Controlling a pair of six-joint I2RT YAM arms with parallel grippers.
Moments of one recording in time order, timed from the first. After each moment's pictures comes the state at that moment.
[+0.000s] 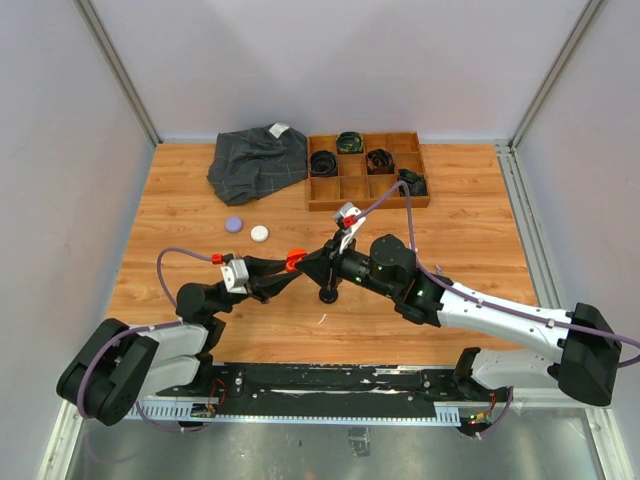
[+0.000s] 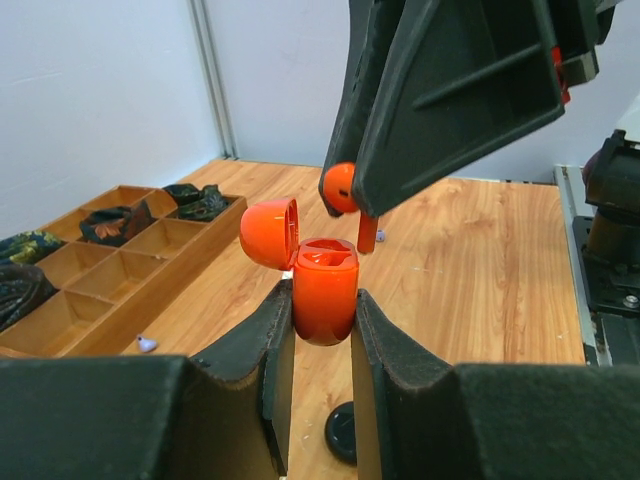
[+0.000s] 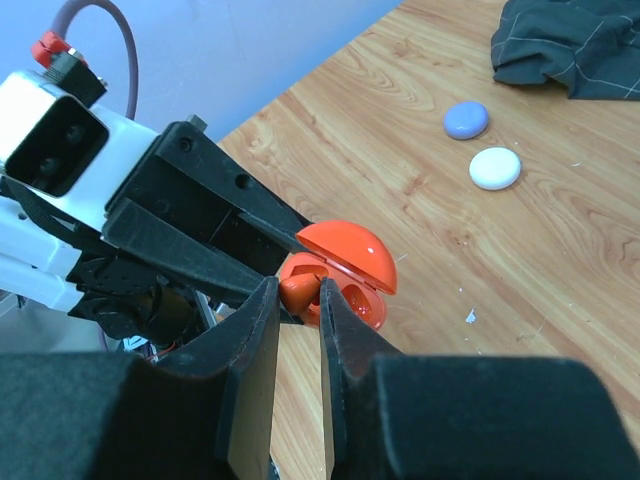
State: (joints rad) left arm -0.43 1.14 0.04 1.53 0.71 -0.19; right arm 1.05 1.18 0.79 0.31 -0.04 0.38
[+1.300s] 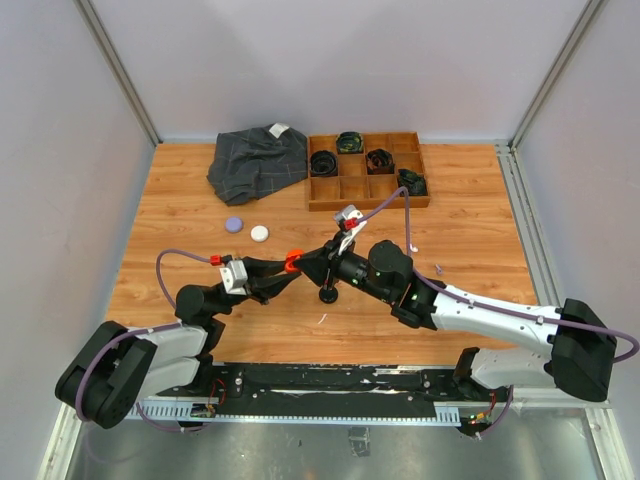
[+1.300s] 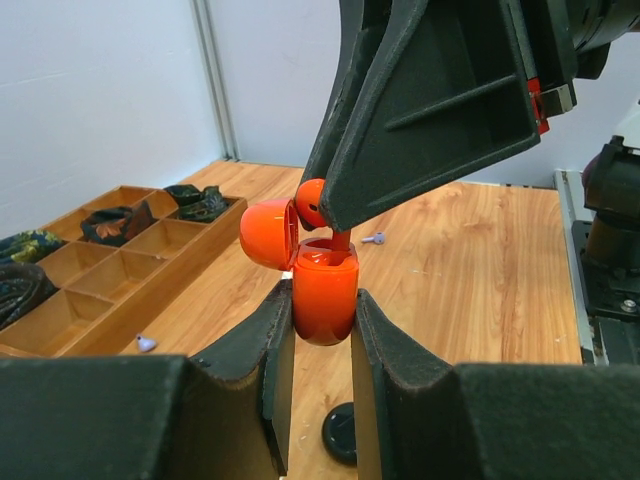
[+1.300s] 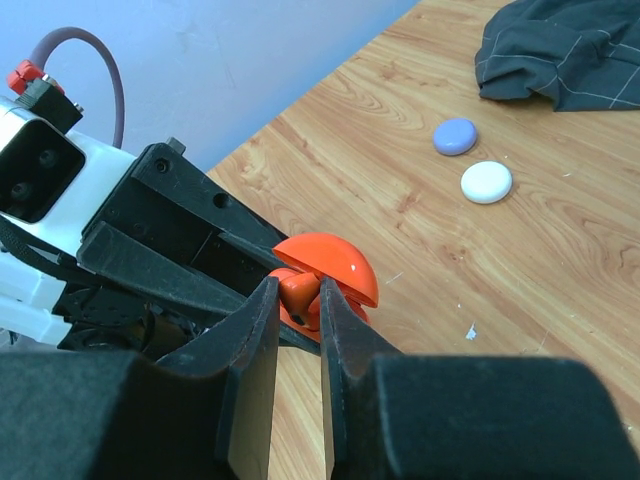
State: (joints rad) left arm -0.44 1.12 0.03 1.53 0.70 -0.19; right arm 1.07 1.21 0.74 0.43 0.04 0.41
